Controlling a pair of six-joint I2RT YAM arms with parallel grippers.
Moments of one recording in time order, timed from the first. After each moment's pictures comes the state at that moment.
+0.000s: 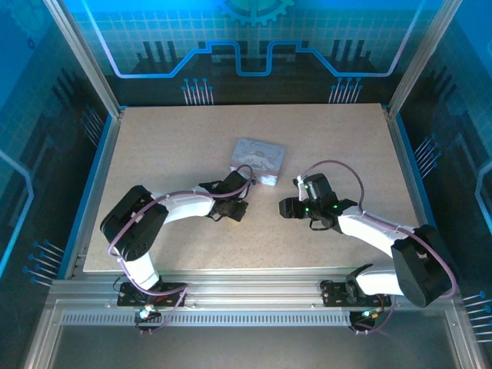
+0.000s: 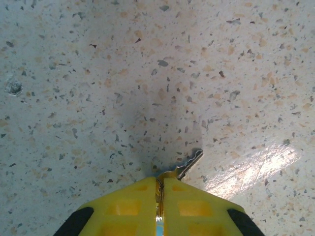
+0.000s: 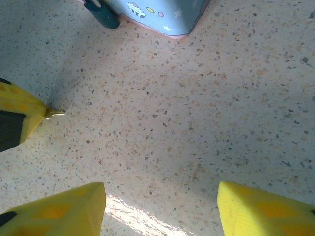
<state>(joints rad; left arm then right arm) -0.68 1.74 0.94 -0.34 -0.05 -0.24 0.48 1.30 0.58 -0.15 -0.18 0.39</state>
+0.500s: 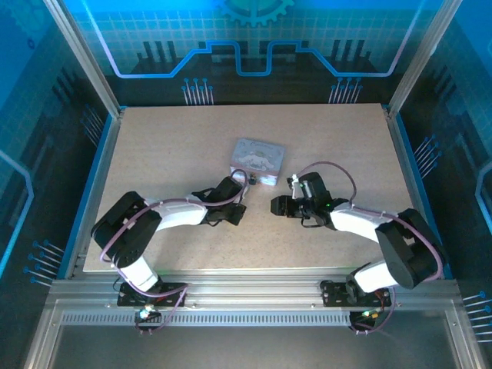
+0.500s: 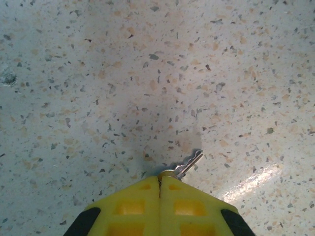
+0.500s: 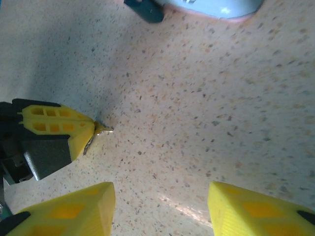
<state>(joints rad) -0.68 1.67 0.80 -0.16 -0.02 -0.25 0.49 1.45 0.58 0.05 -0.38 0.58</state>
